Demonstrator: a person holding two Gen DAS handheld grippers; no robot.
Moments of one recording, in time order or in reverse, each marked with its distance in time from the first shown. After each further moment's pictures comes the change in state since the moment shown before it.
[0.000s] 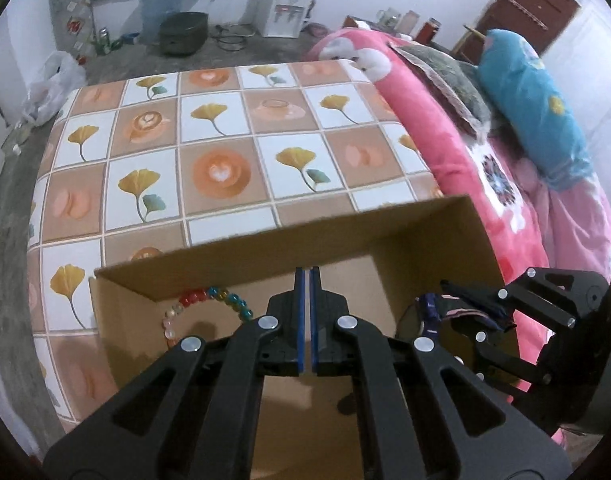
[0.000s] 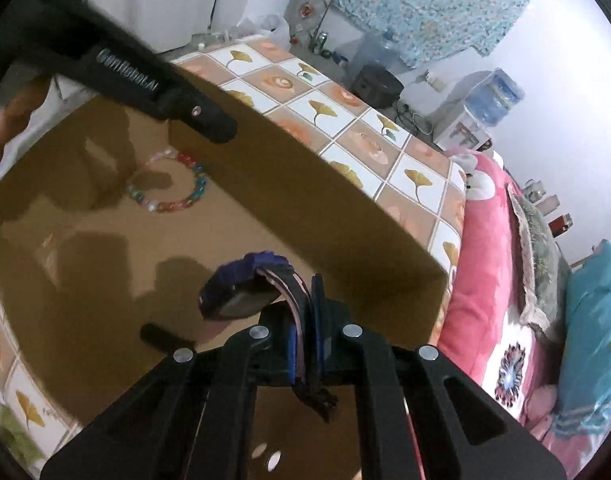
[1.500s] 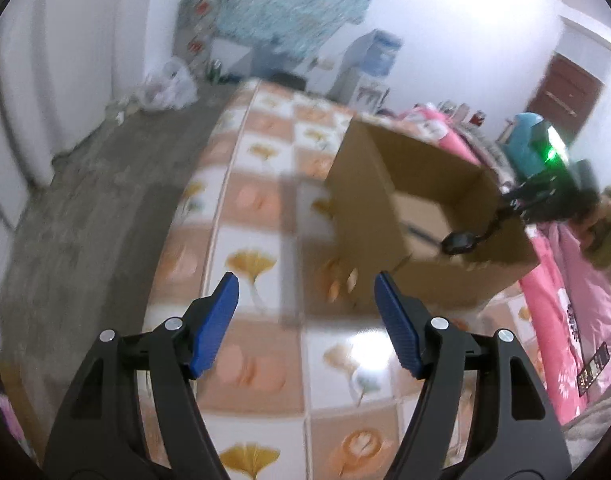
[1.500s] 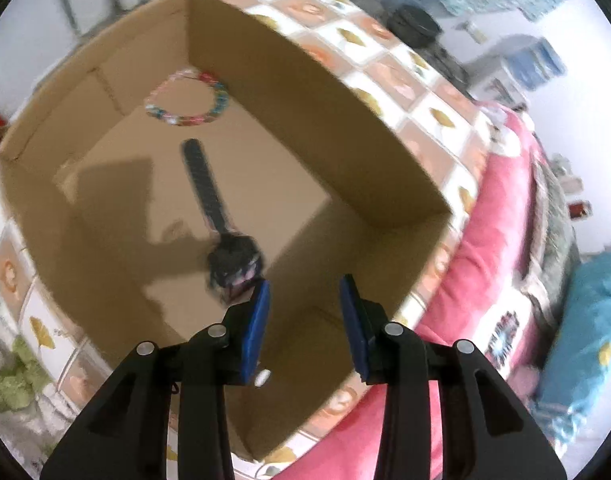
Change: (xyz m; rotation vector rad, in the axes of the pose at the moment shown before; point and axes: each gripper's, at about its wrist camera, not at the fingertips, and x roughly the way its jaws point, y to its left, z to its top) left arm -0.155 0.102 -0.276 -0.231 -0.332 0.144; right arm -0.013 -0.011 -0.019 -0.060 0.308 0.020
